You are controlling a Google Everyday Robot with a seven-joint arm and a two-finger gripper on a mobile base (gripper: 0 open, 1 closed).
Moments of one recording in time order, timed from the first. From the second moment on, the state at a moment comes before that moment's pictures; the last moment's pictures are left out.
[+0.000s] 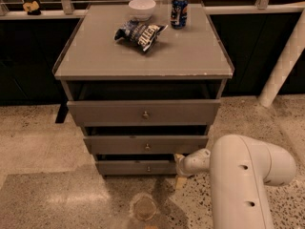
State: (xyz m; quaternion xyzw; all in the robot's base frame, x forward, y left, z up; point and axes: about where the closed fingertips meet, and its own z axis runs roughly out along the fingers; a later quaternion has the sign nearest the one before) arm 0.648 -0.154 0.222 -0.68 0.70 -0.02 0.21
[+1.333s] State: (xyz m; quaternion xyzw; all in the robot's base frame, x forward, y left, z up) arm 0.671 -0.168 0.135 -0.65 0.74 -0.02 0.17
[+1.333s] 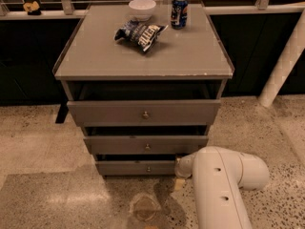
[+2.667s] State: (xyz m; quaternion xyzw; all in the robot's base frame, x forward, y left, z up) arm 0.671 -0.168 0.135 -0.65 0.74 -0.02 0.17
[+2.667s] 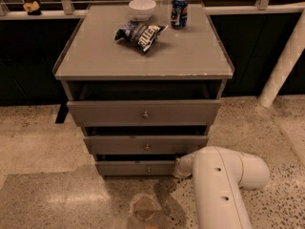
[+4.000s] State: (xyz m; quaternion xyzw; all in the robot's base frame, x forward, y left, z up) arm 0.671 -0.168 0.158 -0.65 0.74 -0.02 0.17
